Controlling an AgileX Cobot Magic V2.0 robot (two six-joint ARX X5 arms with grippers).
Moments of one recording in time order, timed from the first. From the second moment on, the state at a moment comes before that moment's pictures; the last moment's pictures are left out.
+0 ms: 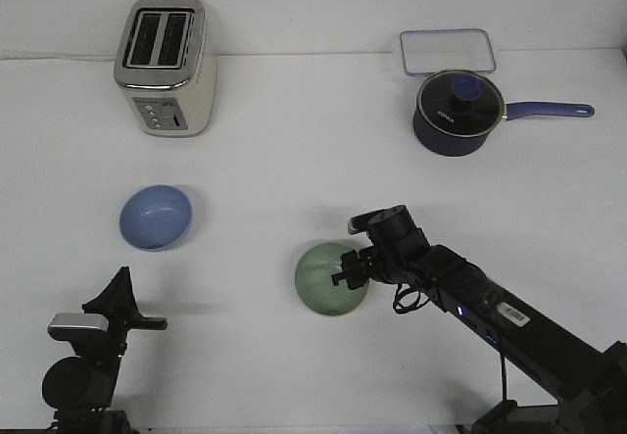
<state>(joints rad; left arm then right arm) 0.01 0.01 0.03 0.12 0.05 0.01 0.54 1.46 0.90 -0.42 -0.24 0.32</state>
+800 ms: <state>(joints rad) 0.01 0.08 0.24 -0.05 0.05 -0.45 0.46 0.65 0.69 -0.34 0.02 0.17</state>
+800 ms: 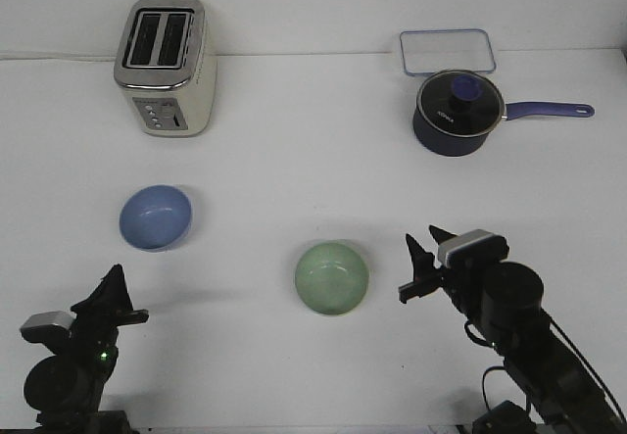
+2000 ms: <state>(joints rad) 0.12 1.36 1.01 -0.43 0.06 -0.33 0.46 0.42 0.49 -0.33 0.03 0.16</state>
